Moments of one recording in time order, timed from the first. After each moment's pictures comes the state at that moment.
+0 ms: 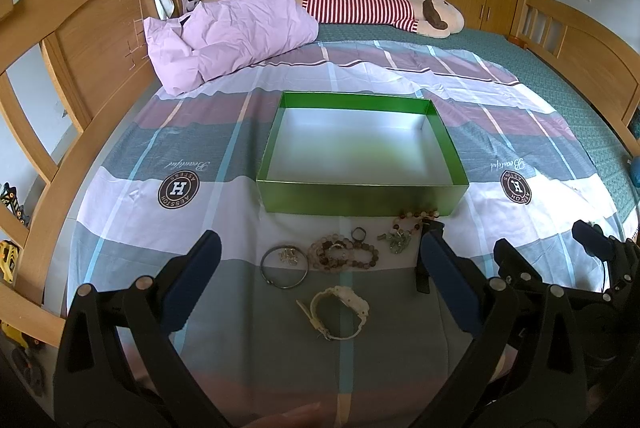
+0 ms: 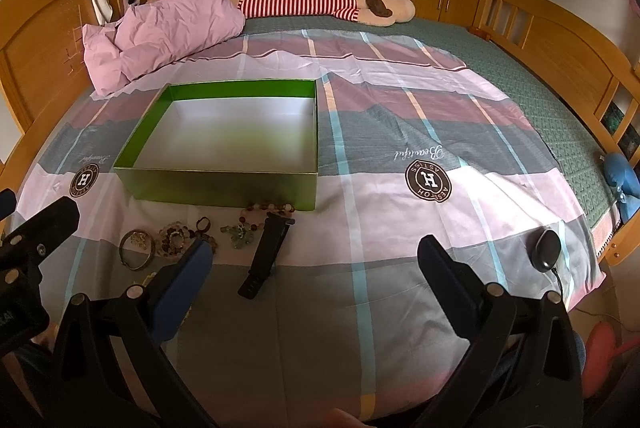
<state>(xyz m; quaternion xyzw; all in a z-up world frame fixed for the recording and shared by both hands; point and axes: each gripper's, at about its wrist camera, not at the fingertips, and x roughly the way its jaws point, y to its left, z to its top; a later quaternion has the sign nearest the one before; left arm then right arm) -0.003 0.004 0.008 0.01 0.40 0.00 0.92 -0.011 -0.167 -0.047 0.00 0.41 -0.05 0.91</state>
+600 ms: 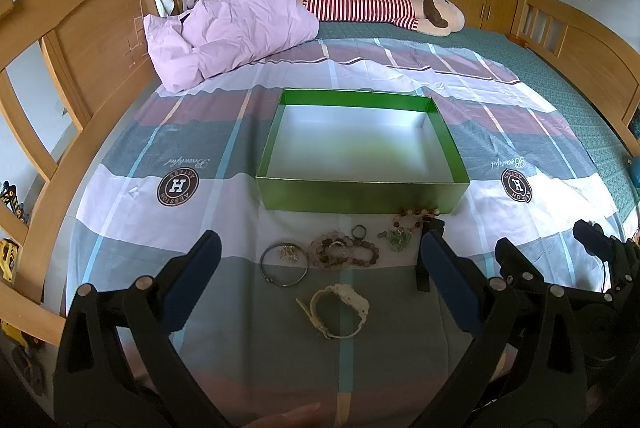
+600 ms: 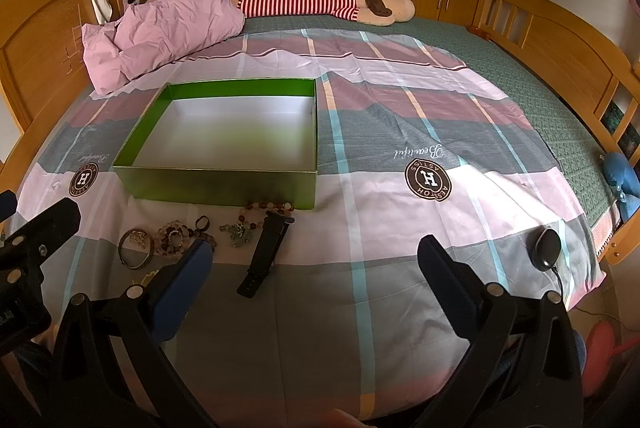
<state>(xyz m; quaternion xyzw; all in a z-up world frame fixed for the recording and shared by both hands) -0.003 0.003 0.005 0.01 0.40 0.00 0.92 -0.011 -0.167 -0.047 0.00 0.41 -0.05 0.91</state>
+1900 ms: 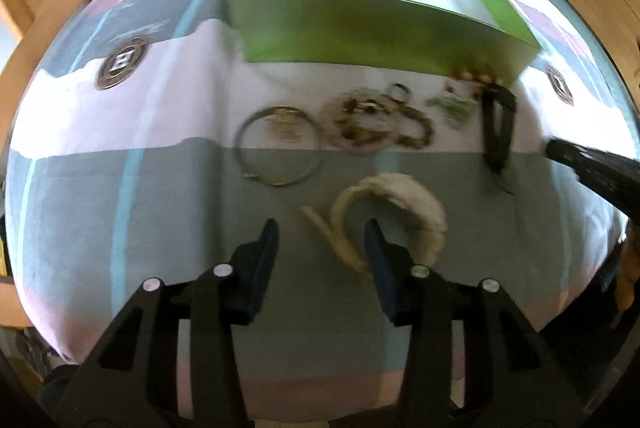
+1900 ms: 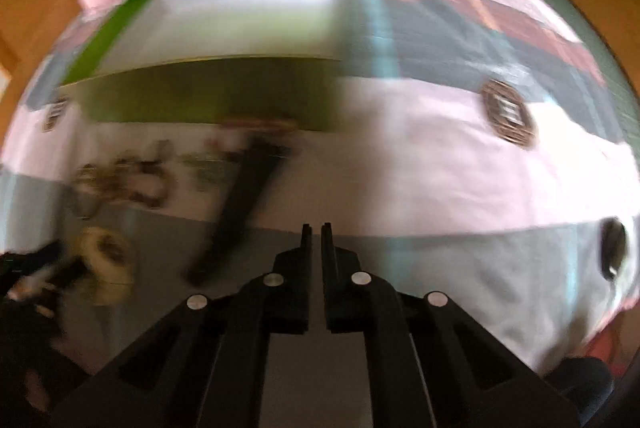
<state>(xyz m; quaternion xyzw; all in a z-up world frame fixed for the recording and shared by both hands) 0.024 0.040 -0.141 -0.01 0.57 -0.03 0.82 0.063 -0.199 -0.157 -0.01 0.56 0.00 0.83</state>
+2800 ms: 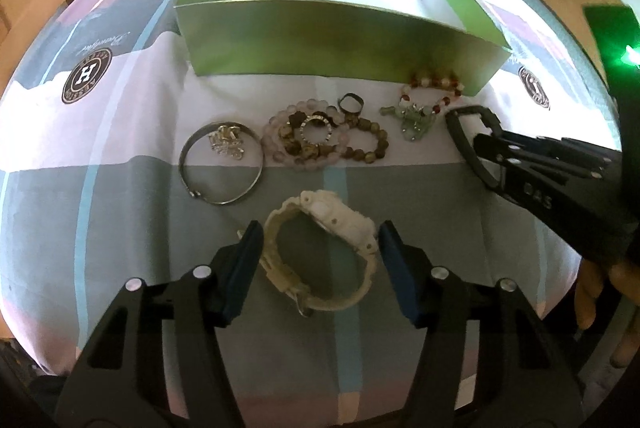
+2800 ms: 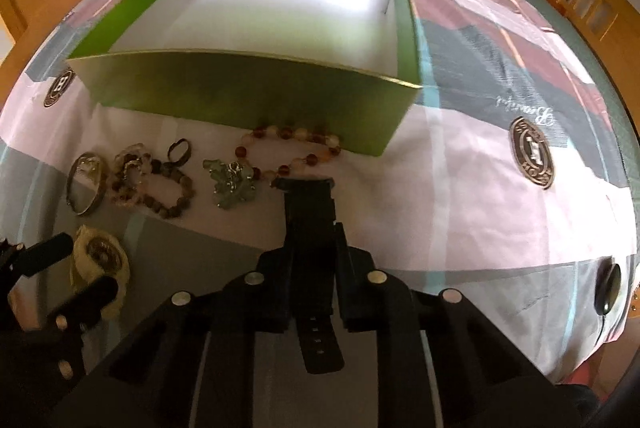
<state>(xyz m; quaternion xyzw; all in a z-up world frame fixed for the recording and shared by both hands) 0.033 0.016 -0.142 -0.03 0.55 -0.08 0.83 0.066 -0.142 -0.162 -0.06 0.54 0.04 0.84</state>
